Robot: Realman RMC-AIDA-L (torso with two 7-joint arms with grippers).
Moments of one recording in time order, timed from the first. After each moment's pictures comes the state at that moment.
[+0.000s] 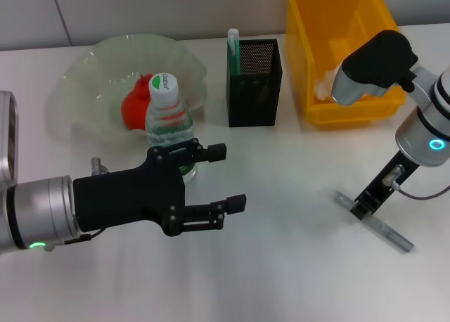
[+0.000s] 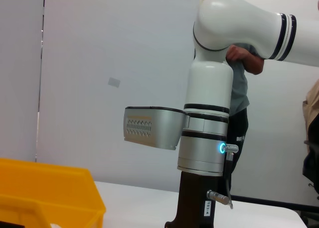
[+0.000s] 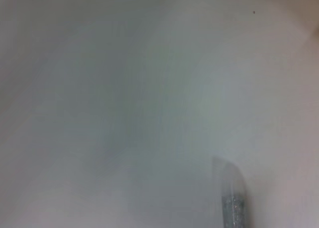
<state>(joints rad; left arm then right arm) -0.45 -2.08 1.29 0.60 1.42 1.55 -1.09 0.67 2.08 -1.33 -1.12 -2.74 -1.61 2.58</state>
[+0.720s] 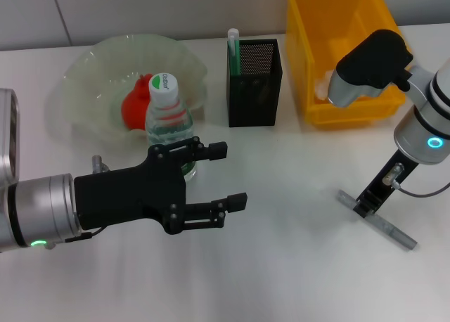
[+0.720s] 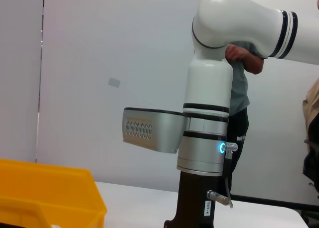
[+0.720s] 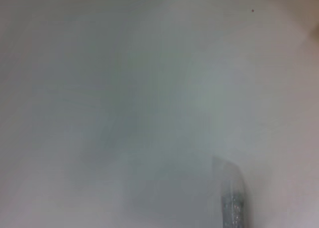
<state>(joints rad) -0.45 -2.08 1.29 0.60 1.42 1.54 -1.09 0.68 2.08 -1.35 -1.12 -2.76 -1.62 2.59</state>
